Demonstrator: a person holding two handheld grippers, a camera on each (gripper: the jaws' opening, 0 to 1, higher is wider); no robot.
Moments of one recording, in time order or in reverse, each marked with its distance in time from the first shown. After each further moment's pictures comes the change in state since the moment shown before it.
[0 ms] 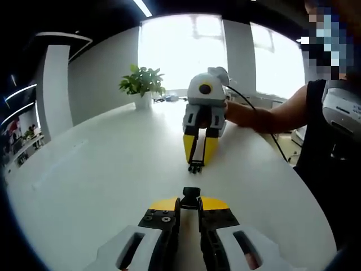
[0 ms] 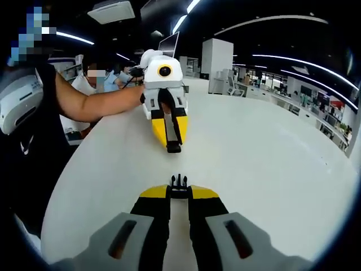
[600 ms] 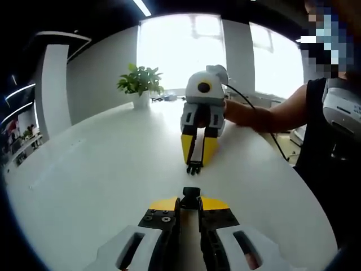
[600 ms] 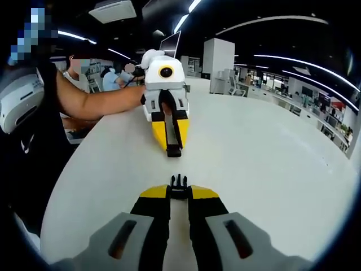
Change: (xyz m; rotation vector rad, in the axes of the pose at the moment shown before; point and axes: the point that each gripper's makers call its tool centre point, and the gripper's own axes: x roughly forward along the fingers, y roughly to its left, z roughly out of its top) left arm 0.006 -0.003 -0.003 -0.003 0.004 -0.014; right arm 0.002 0.002 -0.001 -0.008 0.002 0.009
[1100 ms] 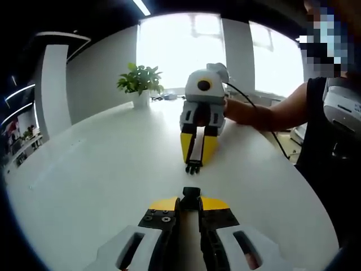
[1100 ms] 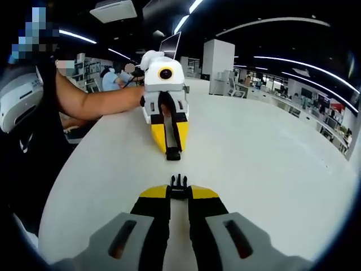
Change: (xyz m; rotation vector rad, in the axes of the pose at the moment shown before) left arm 0.002 0.001 -0.002 0.005 0.008 0.005; right arm 0.002 -0.001 0.001 -0.008 -0.005 -0.007
